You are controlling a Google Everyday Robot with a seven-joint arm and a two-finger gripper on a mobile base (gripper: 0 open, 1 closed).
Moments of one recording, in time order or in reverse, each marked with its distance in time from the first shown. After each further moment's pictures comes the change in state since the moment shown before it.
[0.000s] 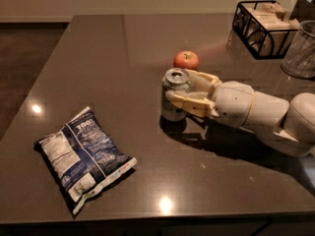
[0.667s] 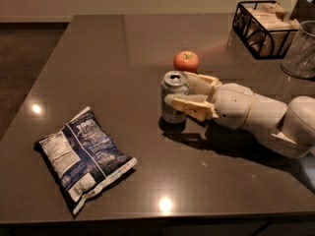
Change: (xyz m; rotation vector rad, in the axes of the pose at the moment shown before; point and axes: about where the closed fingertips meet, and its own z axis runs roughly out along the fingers) arm 0.005 -0.003 -0.001 0.004 -0.027 -0.001
